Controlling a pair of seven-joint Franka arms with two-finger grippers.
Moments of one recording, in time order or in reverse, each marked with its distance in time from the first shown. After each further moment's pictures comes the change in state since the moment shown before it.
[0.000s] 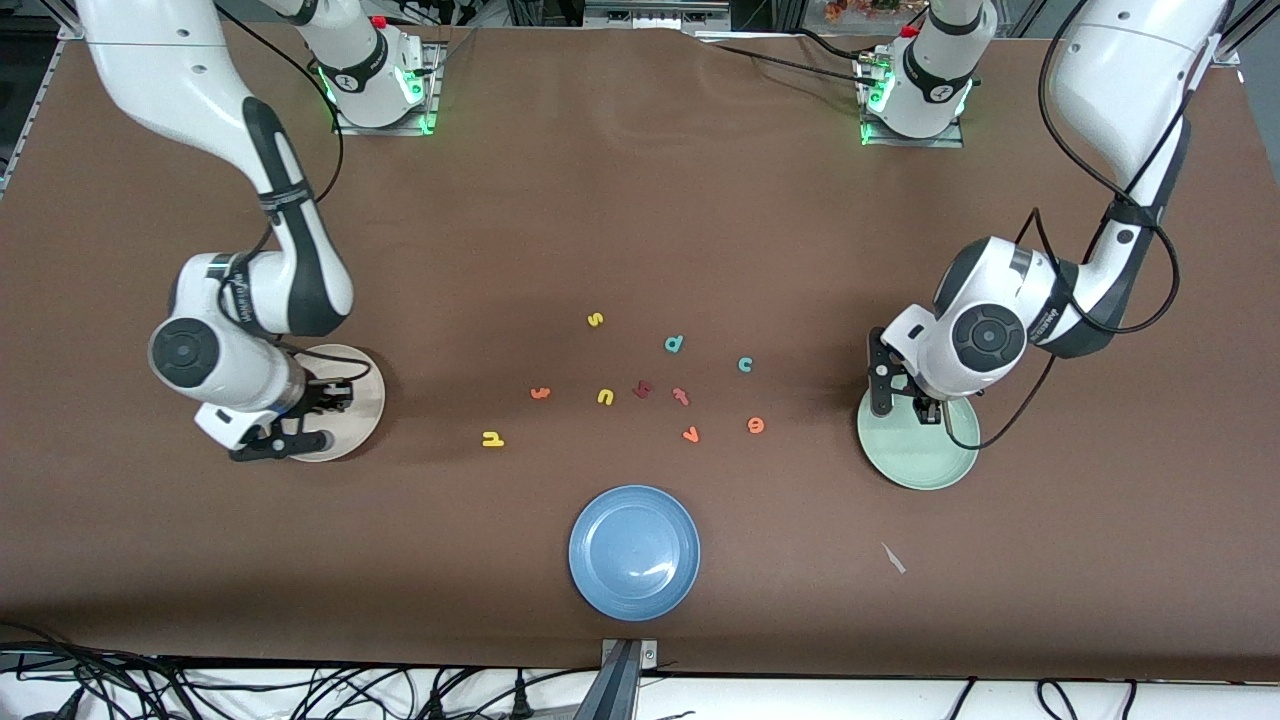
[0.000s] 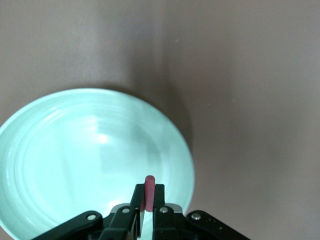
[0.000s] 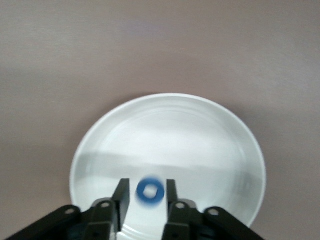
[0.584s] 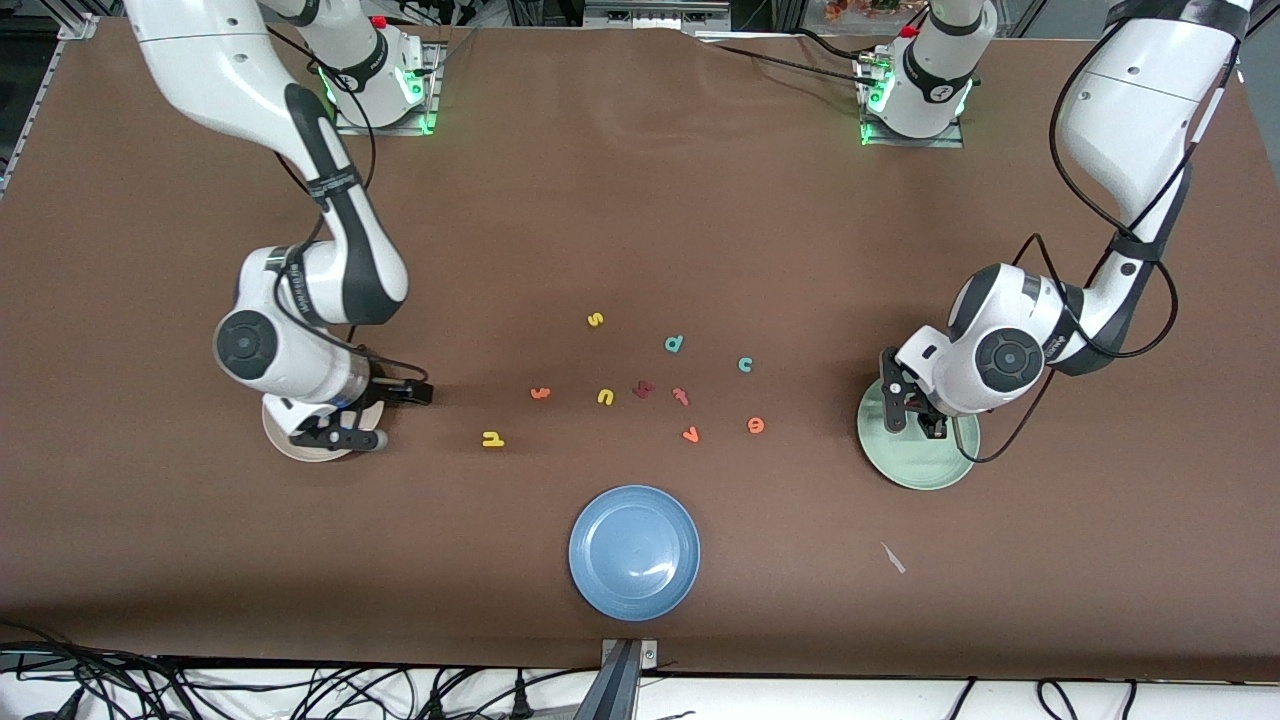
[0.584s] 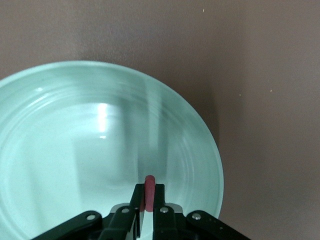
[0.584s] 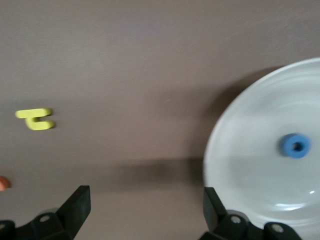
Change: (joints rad) left arm 0.048 0.076 -0.003 0.000 0.000 0.093 0.033; right arm 0.151 -0.001 0.035 0.002 0.133 -0.003 0.317
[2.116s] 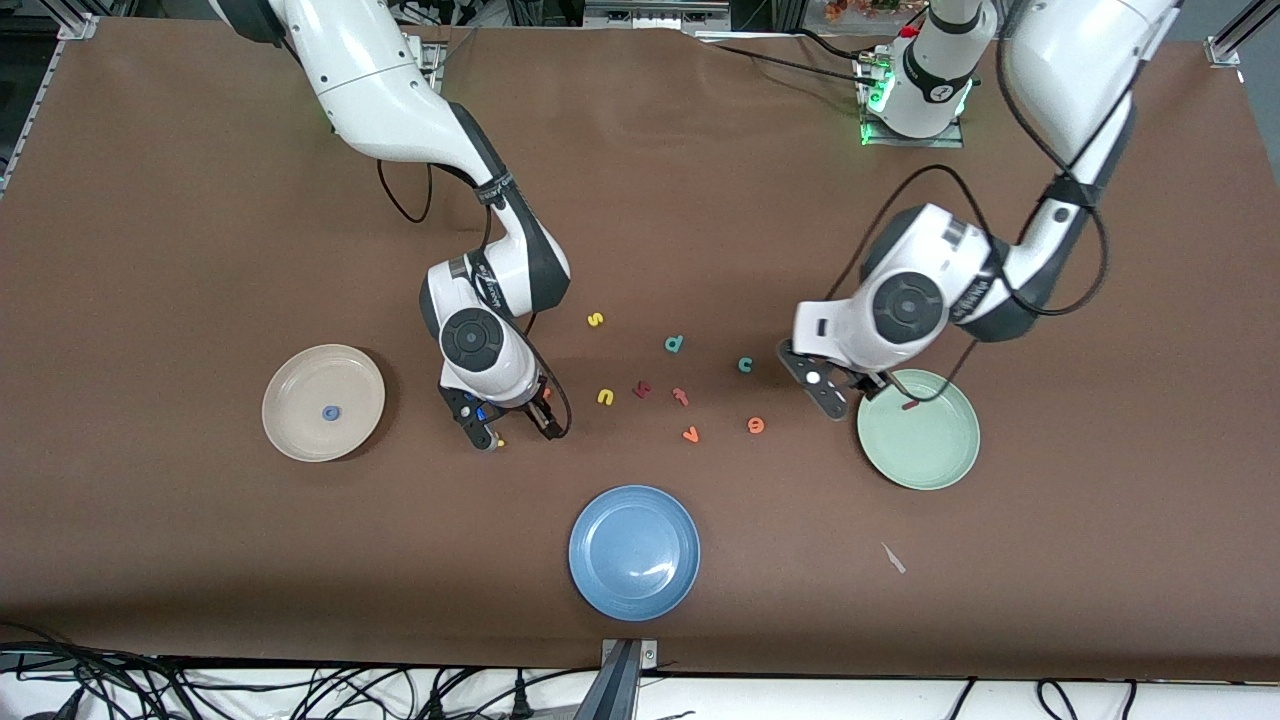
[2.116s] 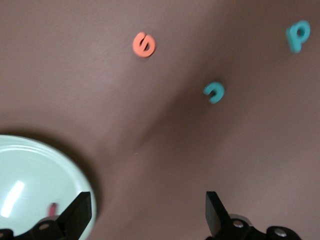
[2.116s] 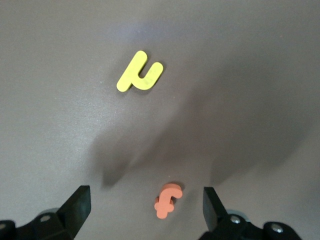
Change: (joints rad) left arm -0.172 -0.090 -0.166 0.093 -0.124 -0.270 -0.961; right arm 0.262 0.253 0.000 0.292 -0.012 0.016 1.168
